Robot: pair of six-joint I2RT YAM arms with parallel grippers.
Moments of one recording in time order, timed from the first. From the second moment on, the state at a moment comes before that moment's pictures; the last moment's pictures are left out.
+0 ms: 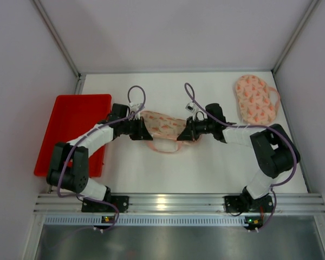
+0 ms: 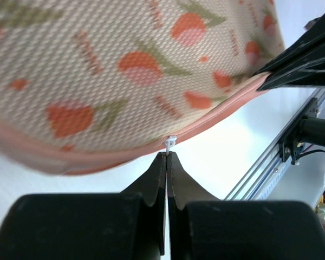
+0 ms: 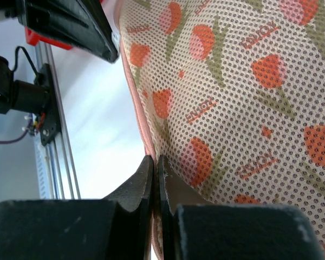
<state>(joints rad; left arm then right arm) -0.27 1.49 0.83 -0.24 0.67 -0.32 0.46 1.68 0.80 0.30 -0.85 0.26</state>
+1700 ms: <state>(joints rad) -0.33 1.50 0.91 -0.27 0.89 -0.49 0.71 1.54 0.91 0.03 -0.60 -0.85</state>
